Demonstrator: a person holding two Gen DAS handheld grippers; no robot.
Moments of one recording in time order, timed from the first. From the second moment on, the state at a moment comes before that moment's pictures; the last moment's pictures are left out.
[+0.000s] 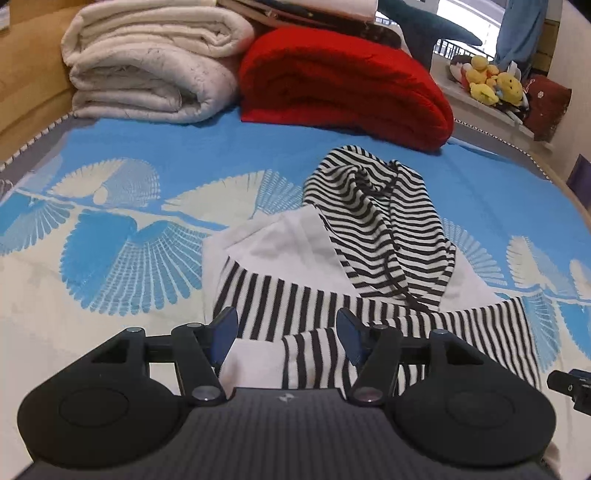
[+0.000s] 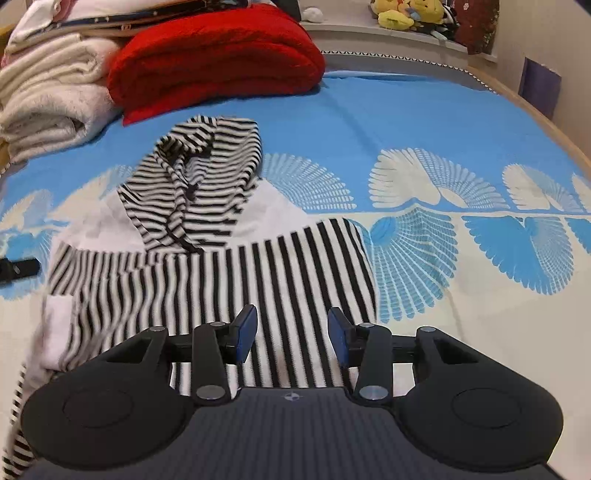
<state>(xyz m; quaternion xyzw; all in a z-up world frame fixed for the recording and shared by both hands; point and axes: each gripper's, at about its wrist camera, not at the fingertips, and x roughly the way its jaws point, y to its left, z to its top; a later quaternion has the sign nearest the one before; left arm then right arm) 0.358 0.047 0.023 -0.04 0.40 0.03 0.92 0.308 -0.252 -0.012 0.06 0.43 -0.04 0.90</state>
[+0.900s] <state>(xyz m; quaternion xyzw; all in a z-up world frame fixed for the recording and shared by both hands) 0.651 0.002 -0.003 -0.05 0.40 0.00 0.92 0.352 -0.279 -0.029 0.06 0.44 -0.04 0.89</state>
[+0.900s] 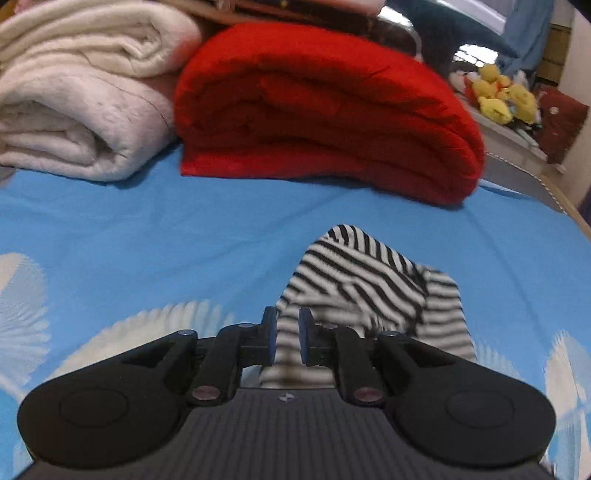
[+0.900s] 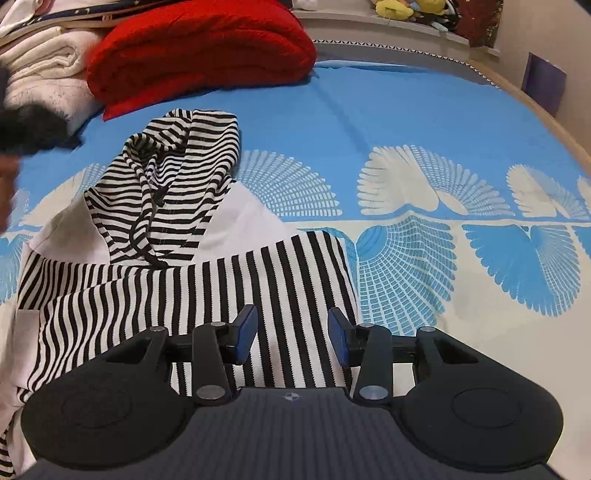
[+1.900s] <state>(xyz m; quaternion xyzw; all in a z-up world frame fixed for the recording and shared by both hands) 0.512 -0.042 0.042 0.09 0.33 -0.21 0.92 0.362 -0.311 -0.027 0.10 0.44 -0.07 0.89</state>
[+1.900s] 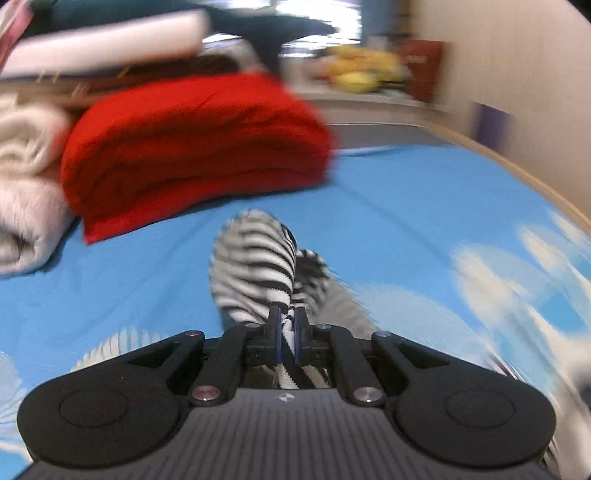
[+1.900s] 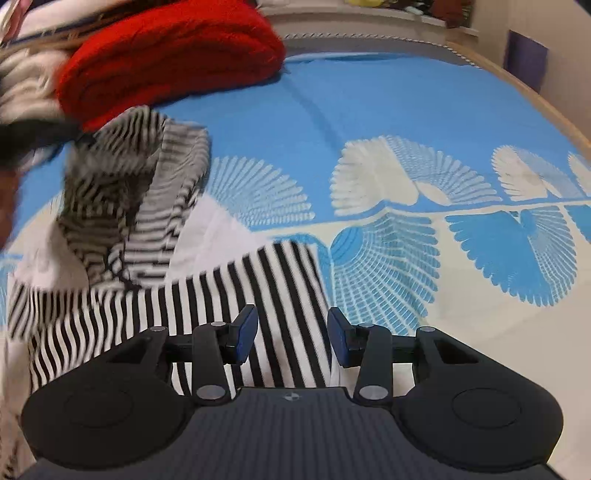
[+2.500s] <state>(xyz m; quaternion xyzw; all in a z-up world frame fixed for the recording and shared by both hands) 0.331 0.108 -0.017 -0.26 0.53 -0.05 0.81 0.325 -0.318 -0.023 0.29 0.41 0.01 0.86</state>
